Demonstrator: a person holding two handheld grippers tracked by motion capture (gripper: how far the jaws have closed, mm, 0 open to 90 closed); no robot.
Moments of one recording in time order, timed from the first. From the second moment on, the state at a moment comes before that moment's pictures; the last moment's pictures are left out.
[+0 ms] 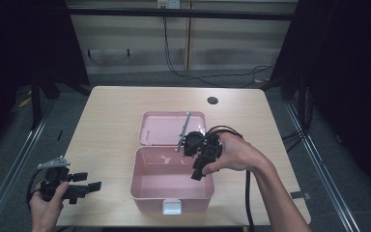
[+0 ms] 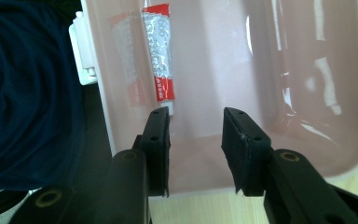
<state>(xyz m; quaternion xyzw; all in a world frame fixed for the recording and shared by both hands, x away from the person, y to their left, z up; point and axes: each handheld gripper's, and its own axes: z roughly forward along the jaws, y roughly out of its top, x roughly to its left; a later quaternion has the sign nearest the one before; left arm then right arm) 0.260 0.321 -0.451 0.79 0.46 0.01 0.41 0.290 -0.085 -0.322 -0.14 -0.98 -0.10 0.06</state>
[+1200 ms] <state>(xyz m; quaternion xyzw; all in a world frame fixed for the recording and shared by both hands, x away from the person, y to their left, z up) 0.260 0.322 -0.451 0.79 0.45 0.02 0.41 0.277 -0.149 -0.313 -0.22 -0.97 -0.10 0.04</state>
